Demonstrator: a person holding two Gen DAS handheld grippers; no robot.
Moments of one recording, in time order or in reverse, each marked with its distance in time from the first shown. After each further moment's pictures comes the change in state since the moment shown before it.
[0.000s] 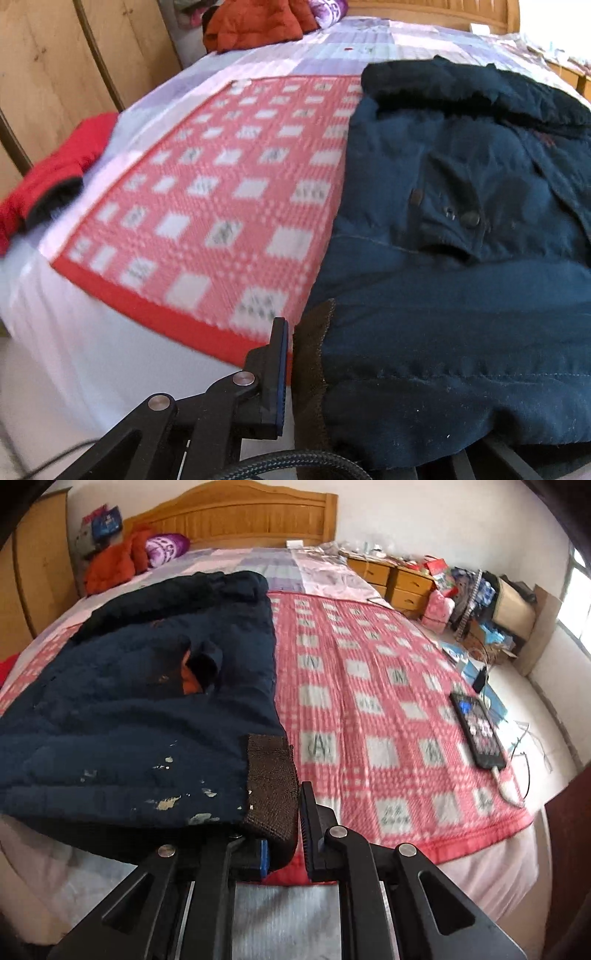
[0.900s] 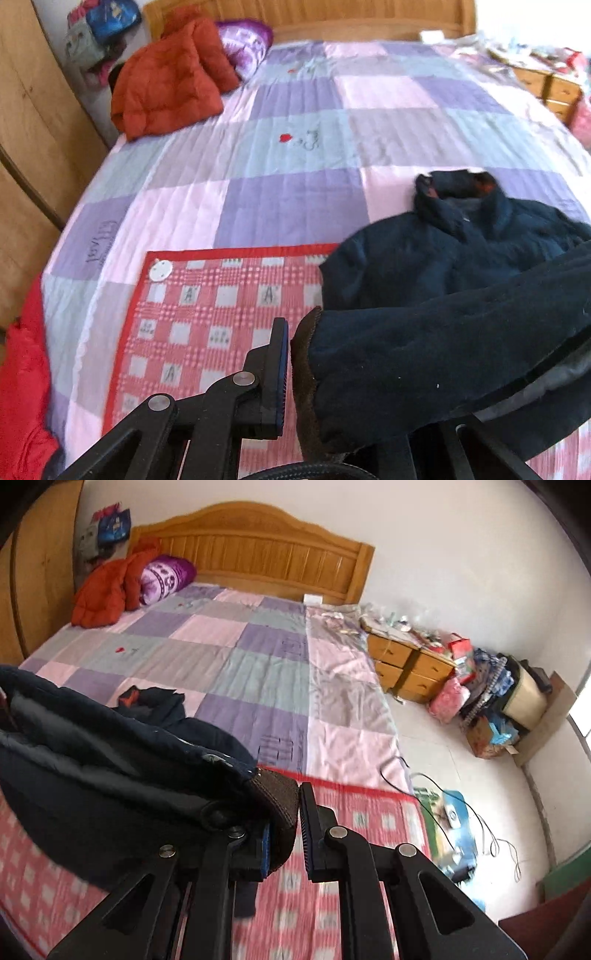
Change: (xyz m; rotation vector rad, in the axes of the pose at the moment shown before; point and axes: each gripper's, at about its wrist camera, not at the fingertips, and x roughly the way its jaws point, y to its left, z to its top) left arm 0.124 -0.069 0.439 0.193 0.021 -0.139; right arm 0.097 0.027 0.485 -0.165 -0.076 -0.059
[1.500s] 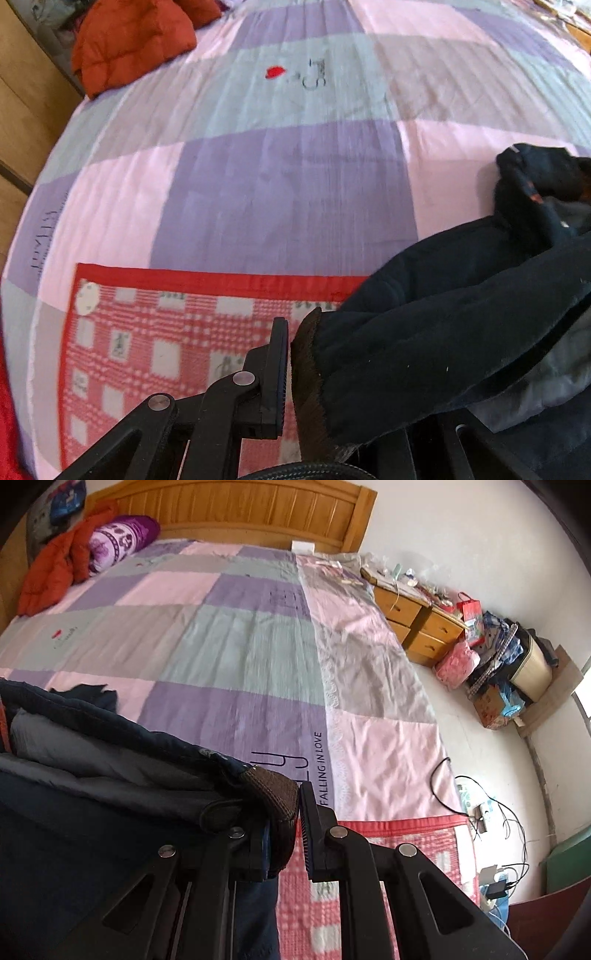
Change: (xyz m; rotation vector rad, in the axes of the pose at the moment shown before) left arm 0.229 -0.039 0.077 0.002 0.197 0.044; right arm 0.272 0.030 0.063 0.058 0.172 -0.063
